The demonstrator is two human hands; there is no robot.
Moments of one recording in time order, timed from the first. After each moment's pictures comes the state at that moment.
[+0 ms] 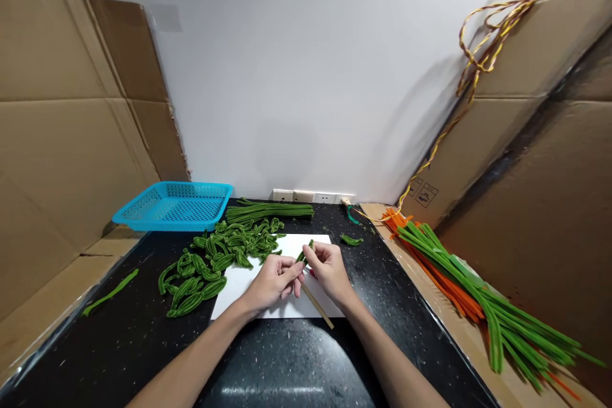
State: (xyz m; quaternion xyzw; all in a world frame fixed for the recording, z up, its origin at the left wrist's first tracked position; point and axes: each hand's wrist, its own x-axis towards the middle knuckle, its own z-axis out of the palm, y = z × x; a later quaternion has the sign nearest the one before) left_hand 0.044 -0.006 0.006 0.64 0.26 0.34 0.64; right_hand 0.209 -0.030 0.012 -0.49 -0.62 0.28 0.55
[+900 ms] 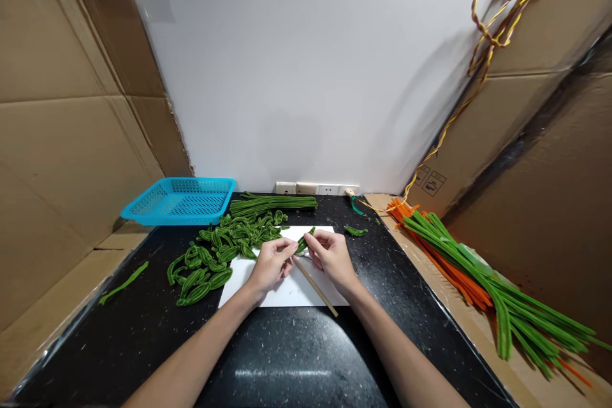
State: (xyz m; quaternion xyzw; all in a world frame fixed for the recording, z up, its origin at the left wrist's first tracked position) left_hand 0.044 0.001 0.006 0.55 0.34 0.42 0.64; right_hand 0.208 -0.028 0.011 -0.46 -0.55 0.41 0.57
